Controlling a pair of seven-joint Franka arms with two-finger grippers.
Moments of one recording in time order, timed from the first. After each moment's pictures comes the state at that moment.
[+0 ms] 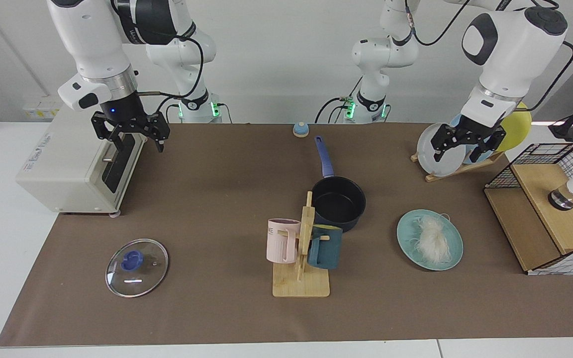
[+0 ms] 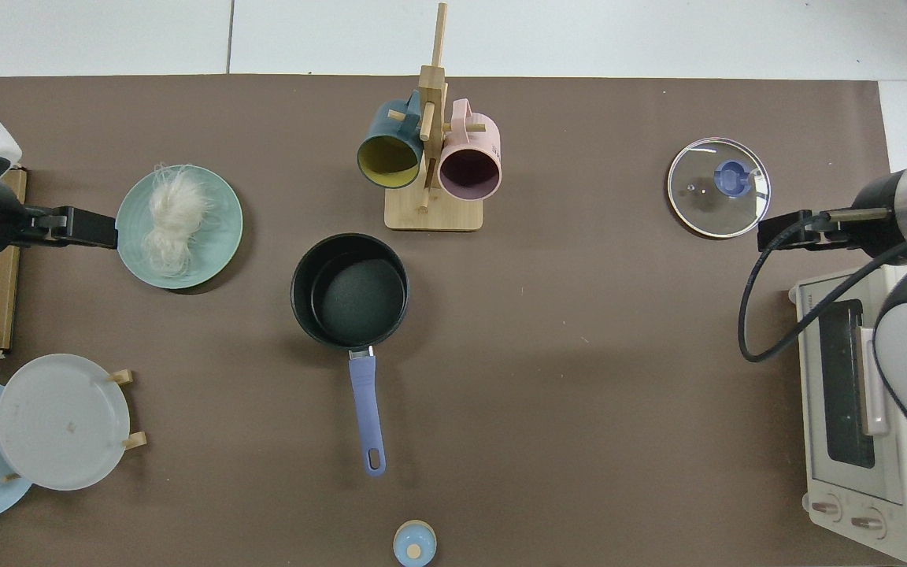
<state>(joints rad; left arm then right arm) -0.02 0.05 0.01 -1.62 -0.02 1.77 0.06 0.08 0.02 -0.04 -1.62 -0.02 1.73 0.06</state>
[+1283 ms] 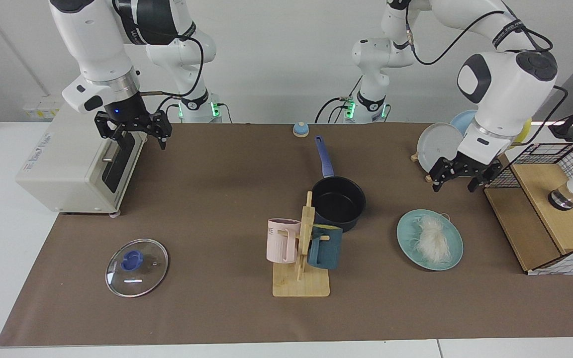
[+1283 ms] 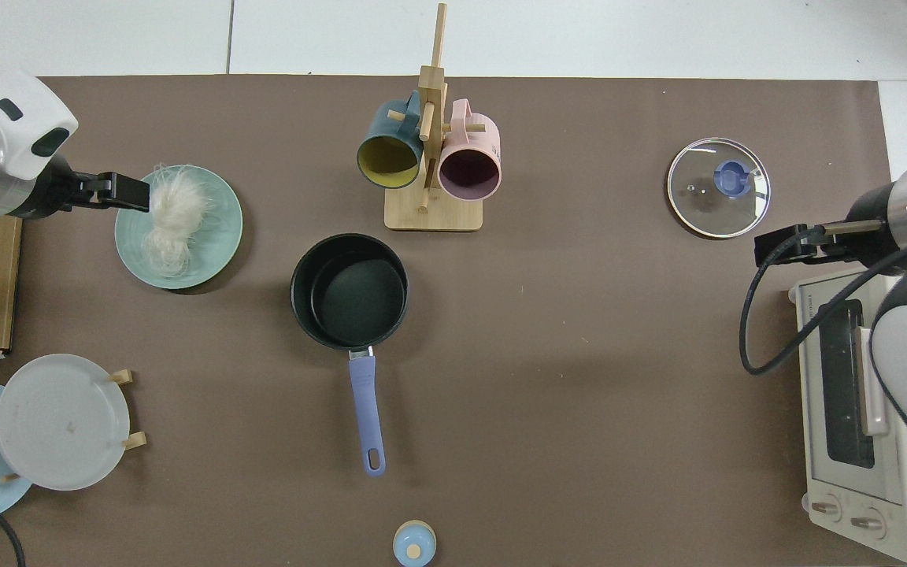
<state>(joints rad) -0.02 0.22 0.01 -1.59 -0.02 1.94 0.06 0.08 0.02 -0.04 -1.62 -0.02 1.68 0.03</state>
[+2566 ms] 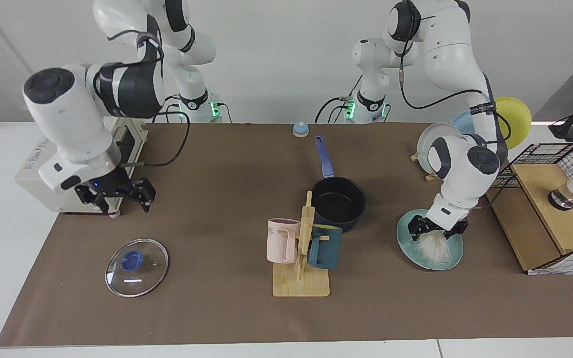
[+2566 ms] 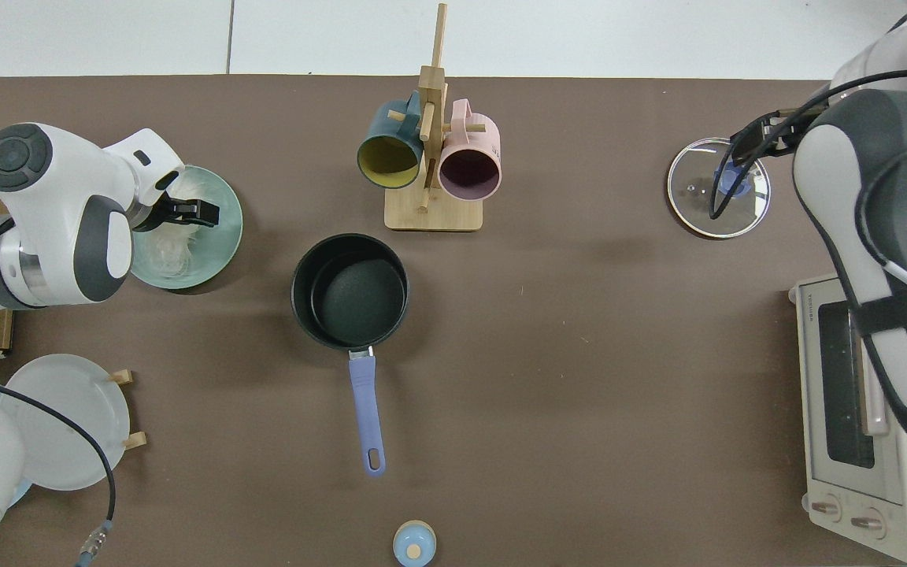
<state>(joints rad) -0.02 0.48 0.01 -1.70 0.00 2.30 0.08 0.02 0.51 -0.05 -1.18 -0.02 1.76 -0.05</state>
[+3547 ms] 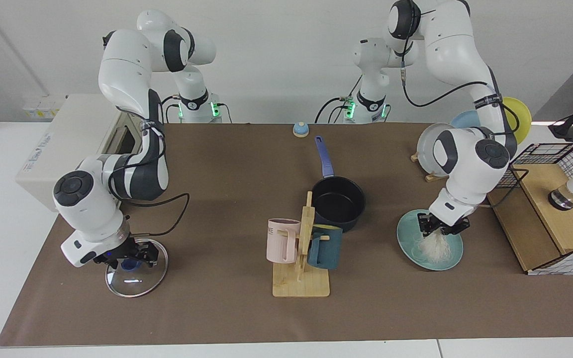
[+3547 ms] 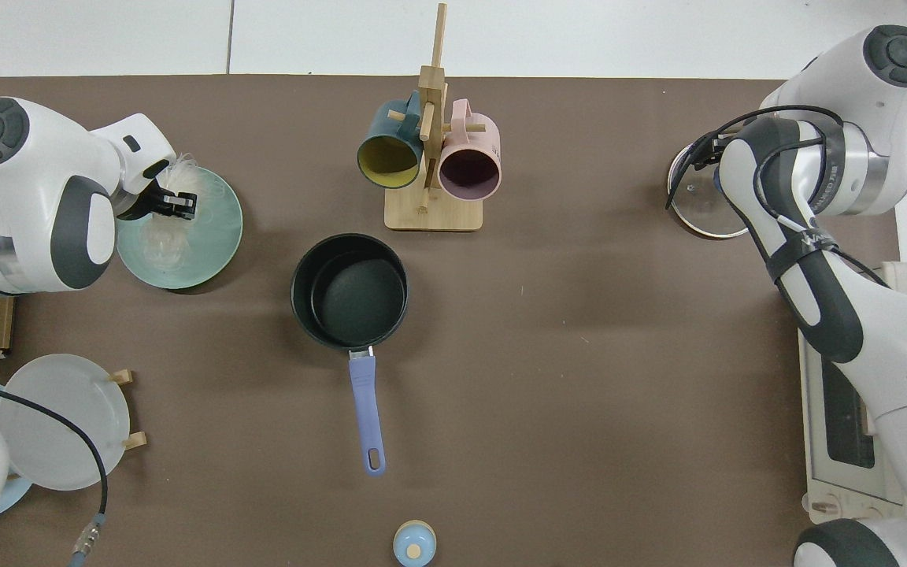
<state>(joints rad) -0.02 0.45 0.00 -1.63 0.00 2.18 0.15 -0.03 0.76 -0.05 -1.17 -0.01 2.01 -0.07</state>
